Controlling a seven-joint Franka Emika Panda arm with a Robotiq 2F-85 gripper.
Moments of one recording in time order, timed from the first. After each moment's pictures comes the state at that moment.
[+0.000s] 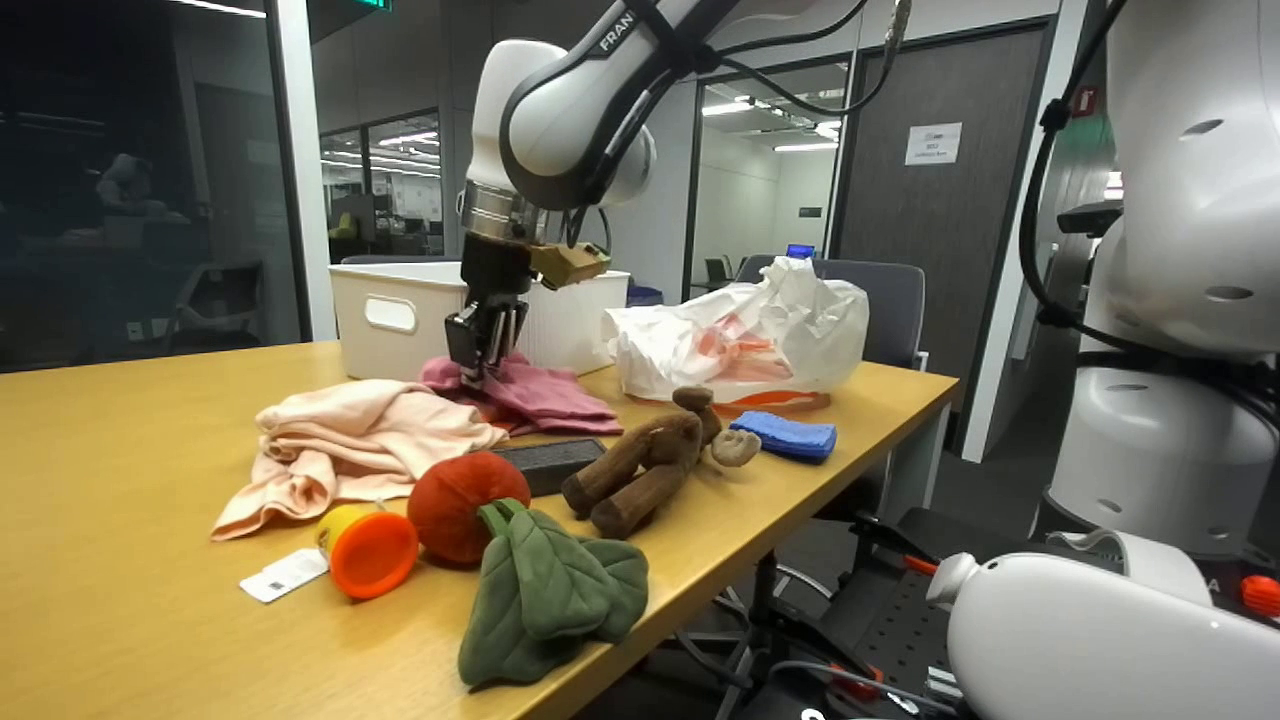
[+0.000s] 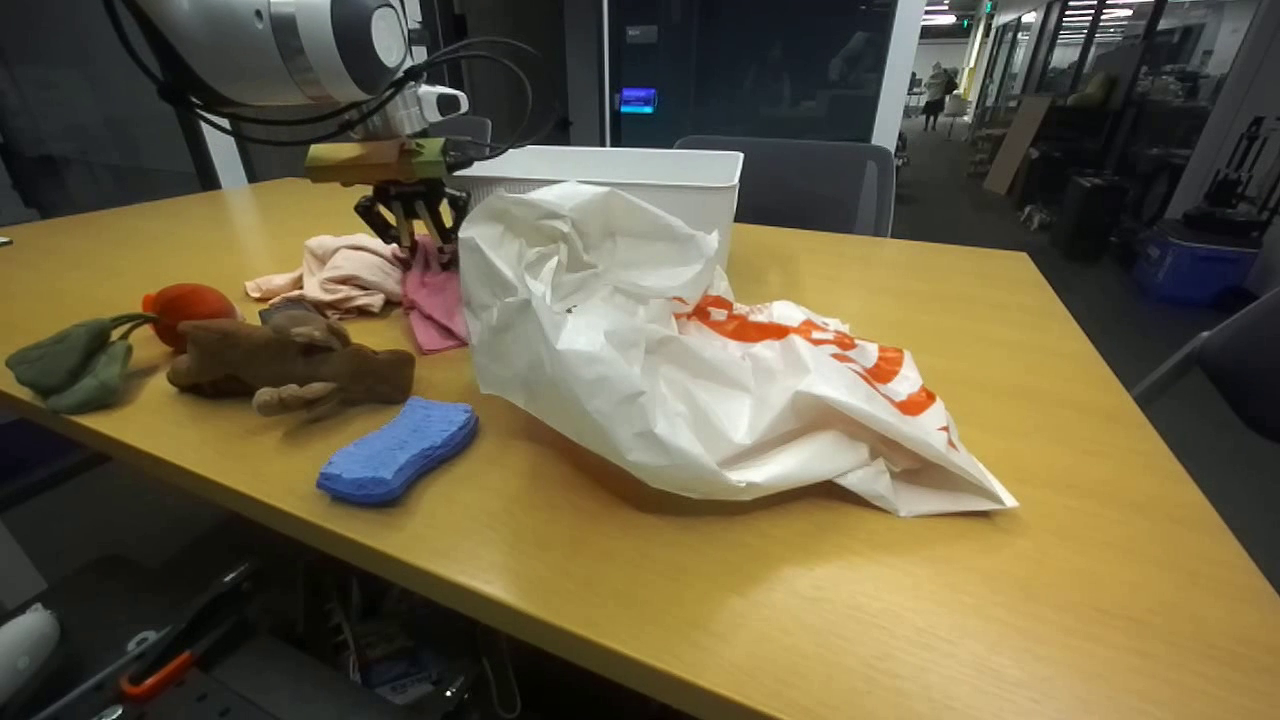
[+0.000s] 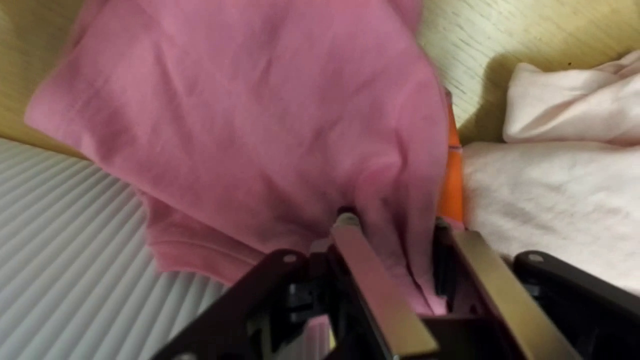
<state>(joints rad) 0.20 0.20 0.20 -2.18 -0.14 2.61 -0.03</state>
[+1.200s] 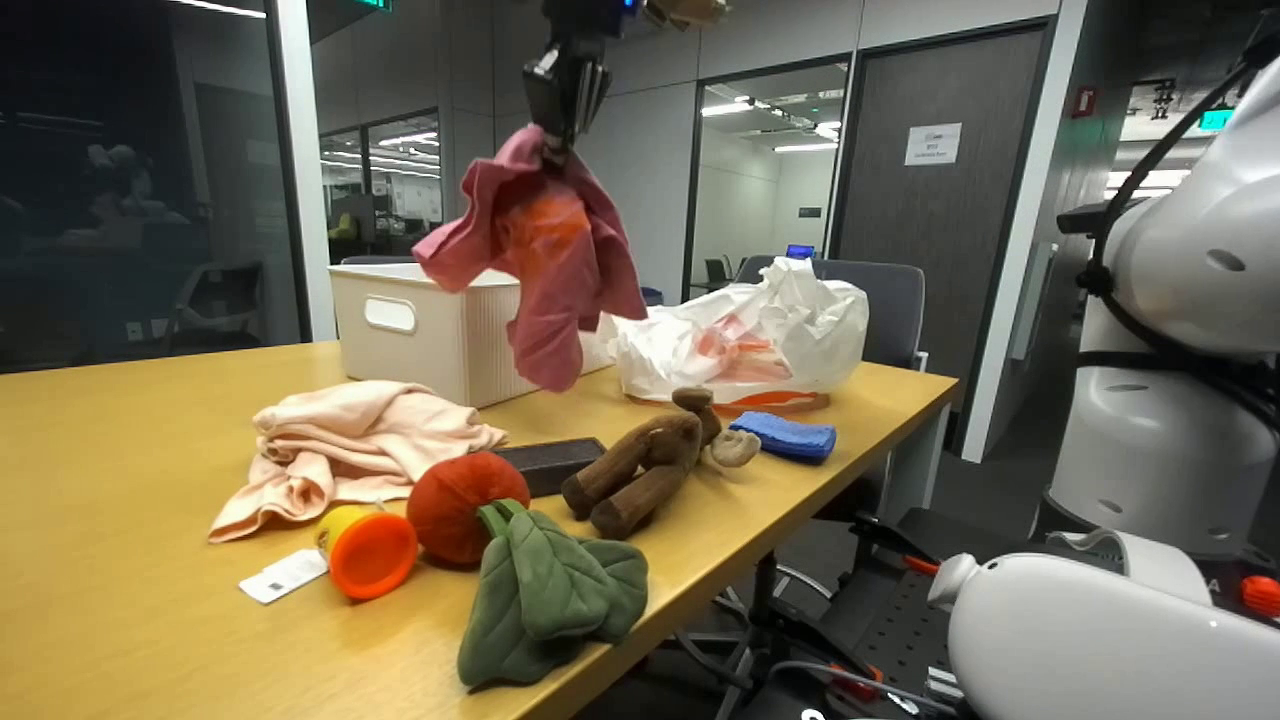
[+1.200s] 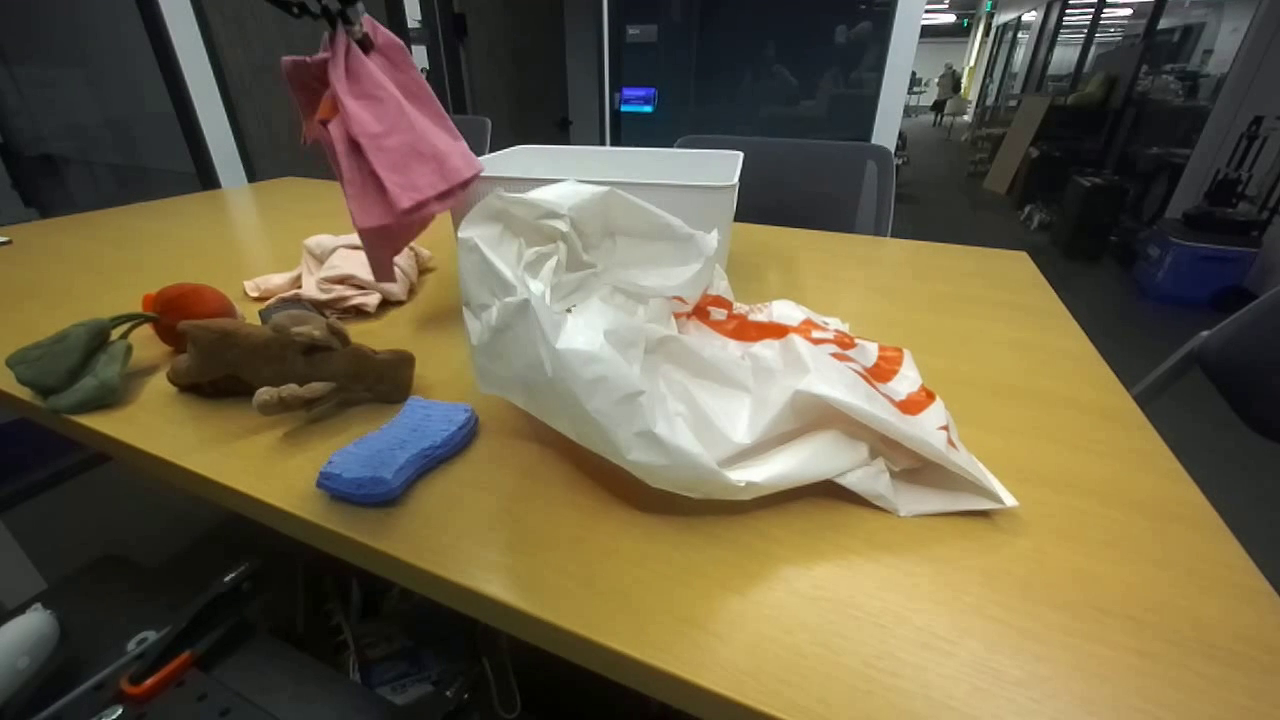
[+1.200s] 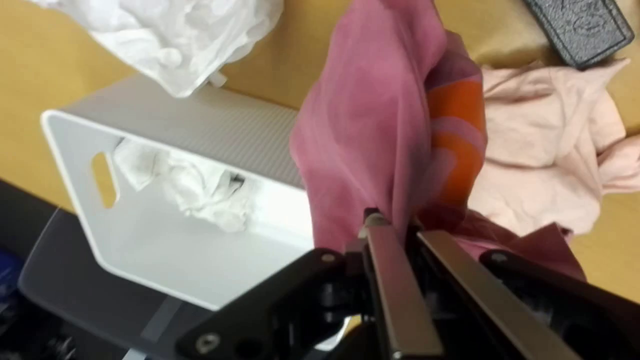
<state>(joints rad) 0.20 -0.43 0.27 -2.27 -0.27 2.21 0.13</state>
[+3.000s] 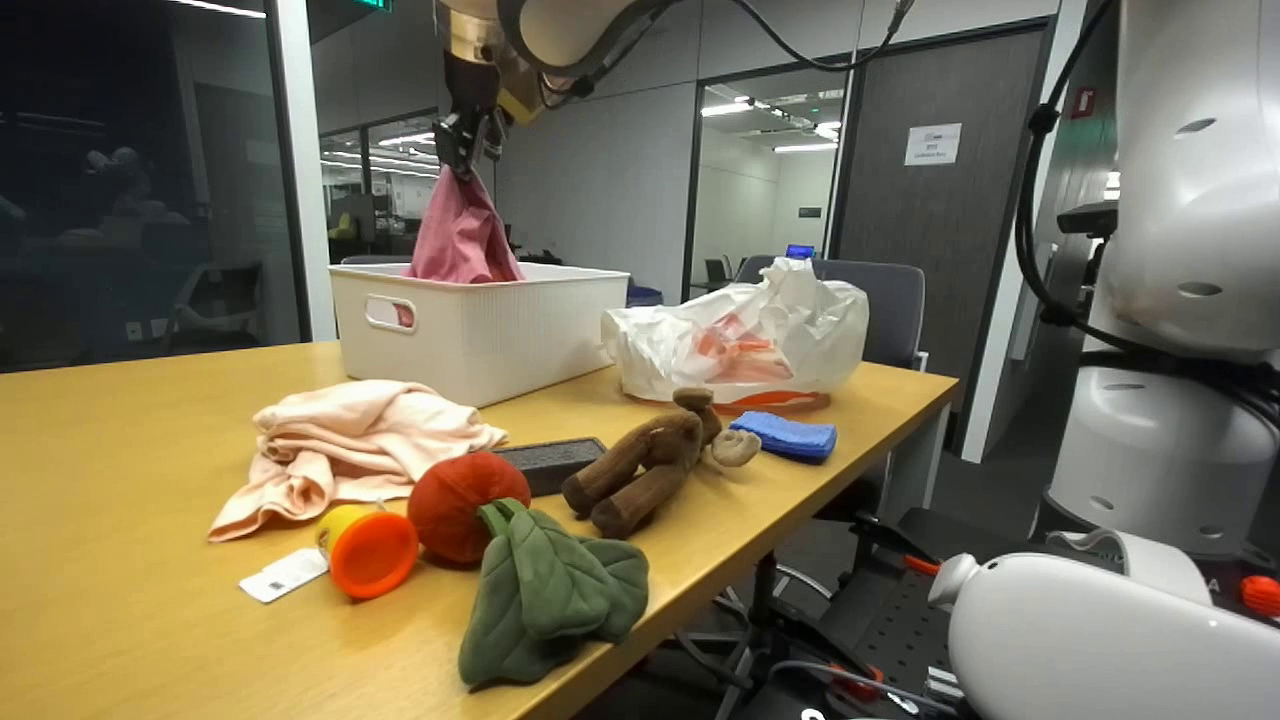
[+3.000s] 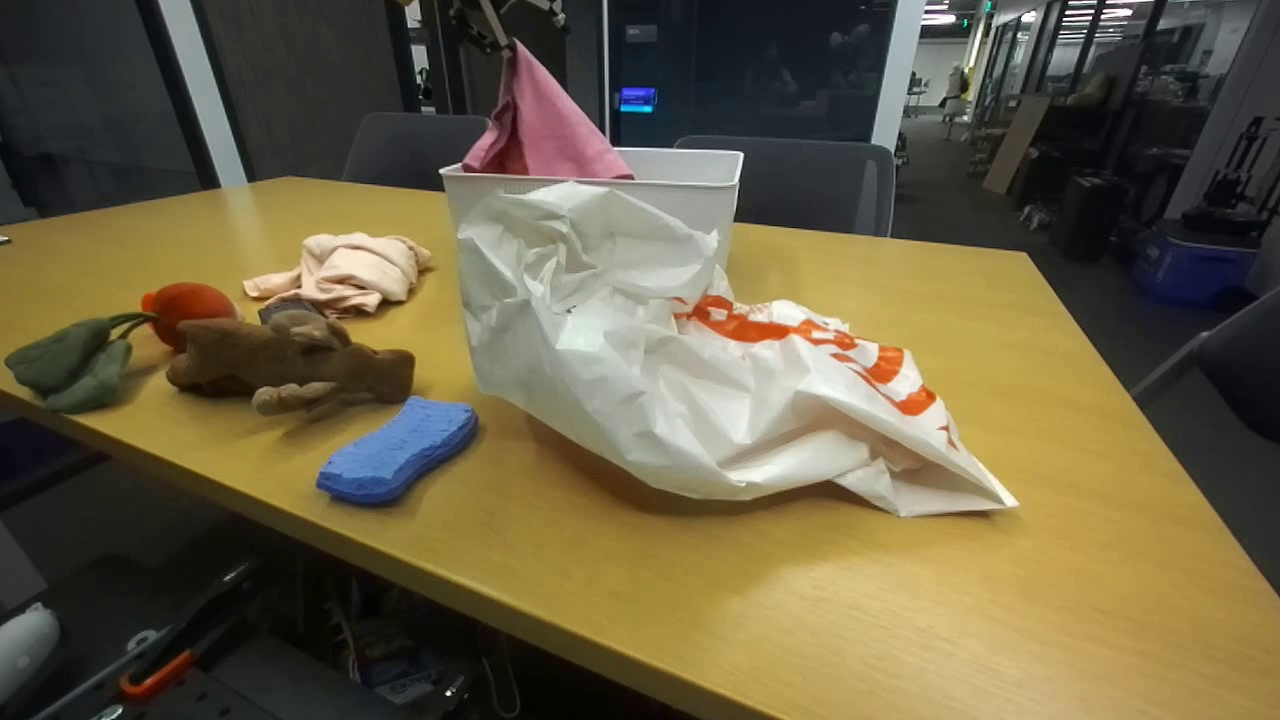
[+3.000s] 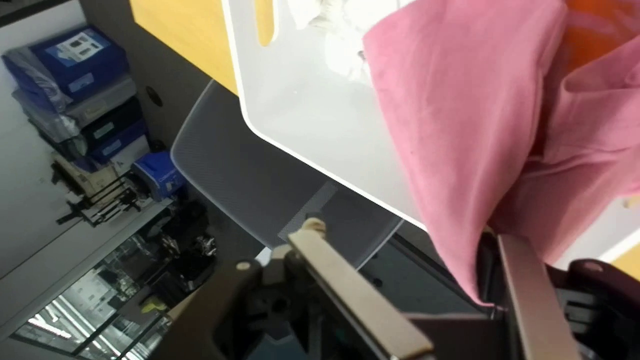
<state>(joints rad) 0.12 0.16 0.23 -1.75 -0.90 2.33 0.39</state>
